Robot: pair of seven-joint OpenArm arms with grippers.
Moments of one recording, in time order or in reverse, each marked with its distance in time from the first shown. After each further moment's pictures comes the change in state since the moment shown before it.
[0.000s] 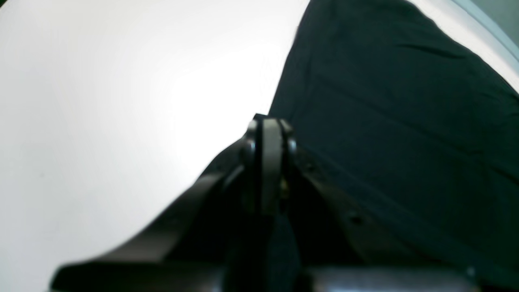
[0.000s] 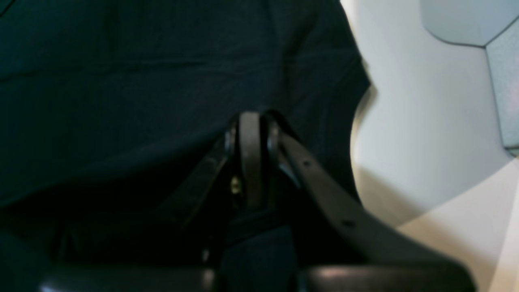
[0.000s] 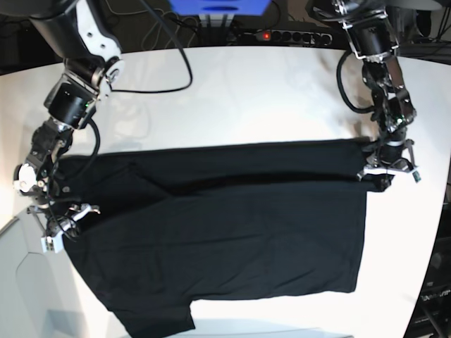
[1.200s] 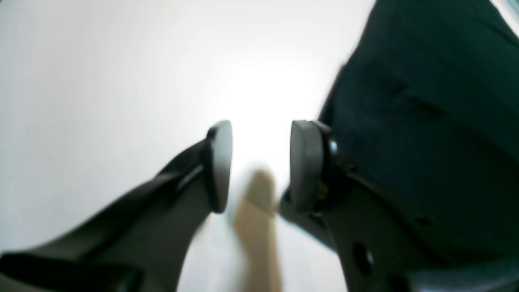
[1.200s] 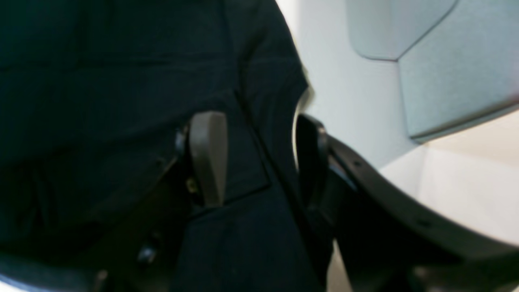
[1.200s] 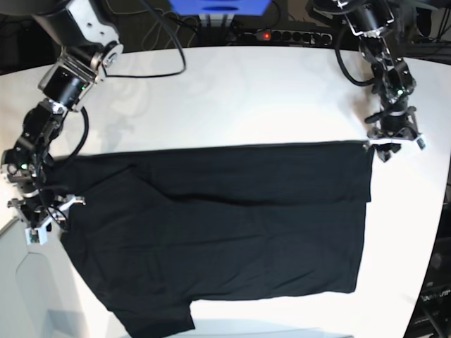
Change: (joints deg) left arm 8.3 3.2 -5.5 2.6 0.5 0.4 -0.4; right arm -6.1 0.9 0.1 13.2 0.3 0.0 -0.7
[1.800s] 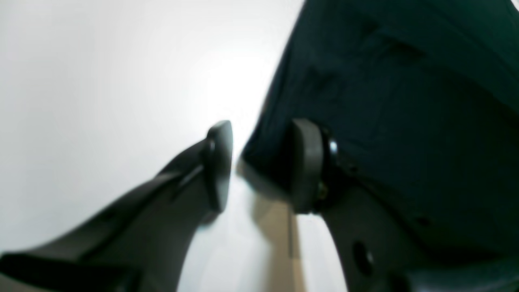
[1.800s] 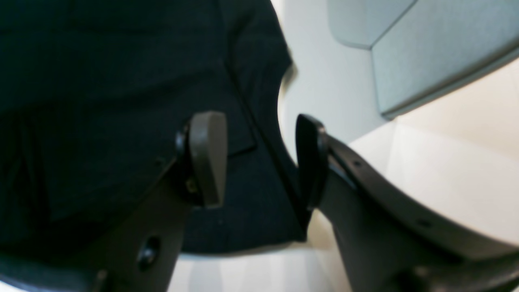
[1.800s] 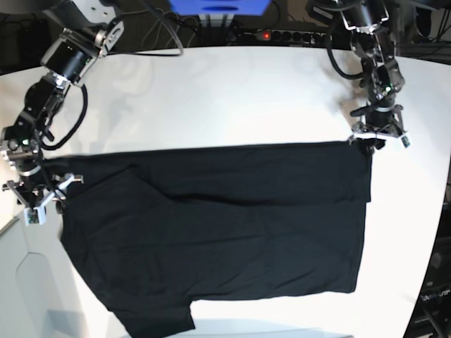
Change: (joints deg) left arm 2.3 -0.4 4.4 -1.0 -0.6 -0.4 -1.3; right arm -8.2 -0.3 -0.2 9.3 0.2 0.0 0.0
